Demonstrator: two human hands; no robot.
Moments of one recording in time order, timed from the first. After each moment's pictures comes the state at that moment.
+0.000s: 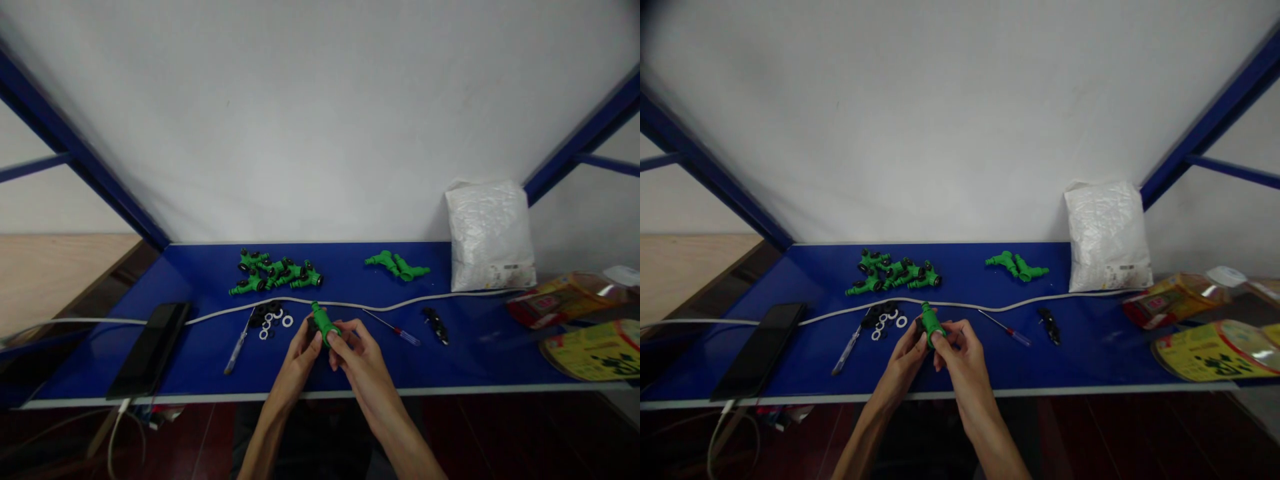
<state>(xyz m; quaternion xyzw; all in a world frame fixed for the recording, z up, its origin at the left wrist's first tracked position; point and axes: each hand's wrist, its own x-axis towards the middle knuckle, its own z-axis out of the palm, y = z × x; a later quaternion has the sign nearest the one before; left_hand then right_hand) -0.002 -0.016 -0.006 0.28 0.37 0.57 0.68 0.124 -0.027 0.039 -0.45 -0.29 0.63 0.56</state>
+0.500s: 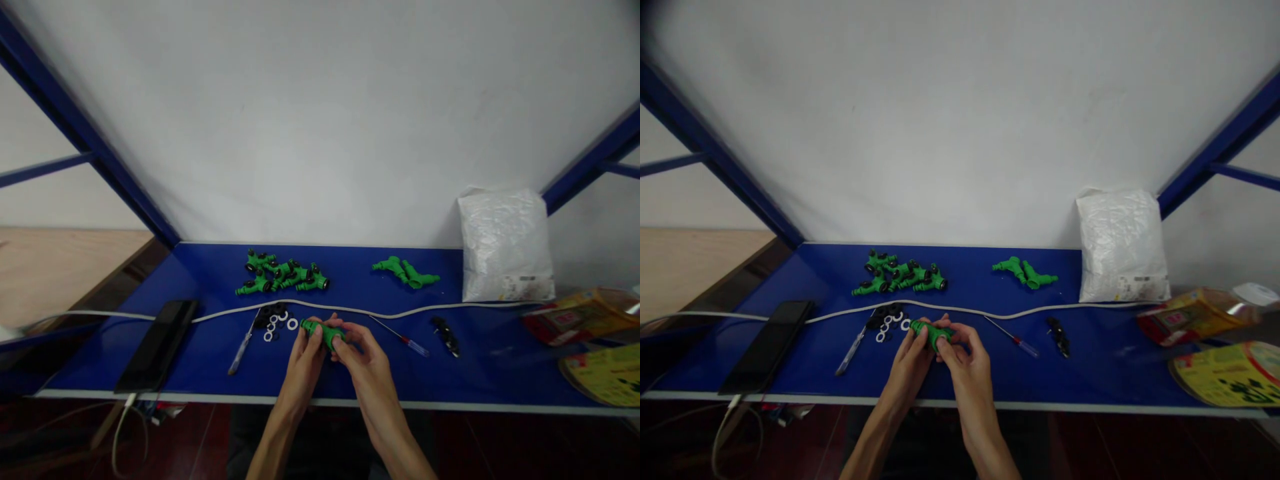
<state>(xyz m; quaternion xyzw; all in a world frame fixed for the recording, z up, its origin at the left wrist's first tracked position) 0.013 -0.011 -0.005 0.18 0.32 0.61 0.70 0.124 -0.028 0.025 -0.49 -0.33 0.59 0.56</state>
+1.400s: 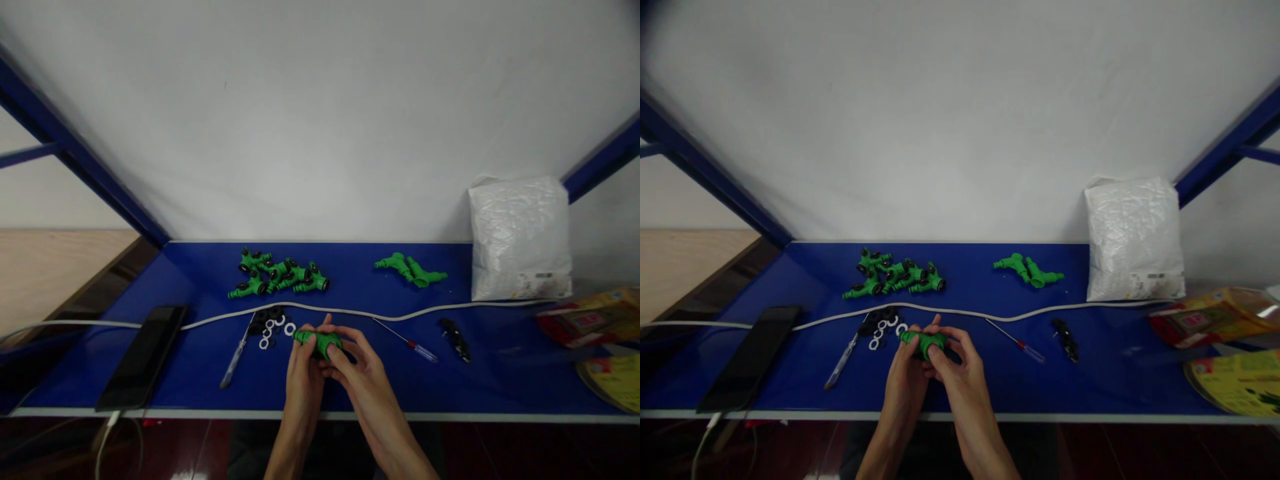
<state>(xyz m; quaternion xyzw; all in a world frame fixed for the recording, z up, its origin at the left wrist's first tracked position) 0.022 -0.010 -0.006 0.07 0.36 0.64 0.67 0.117 -0.021 0.030 -0.46 -0.26 0.67 0.52</state>
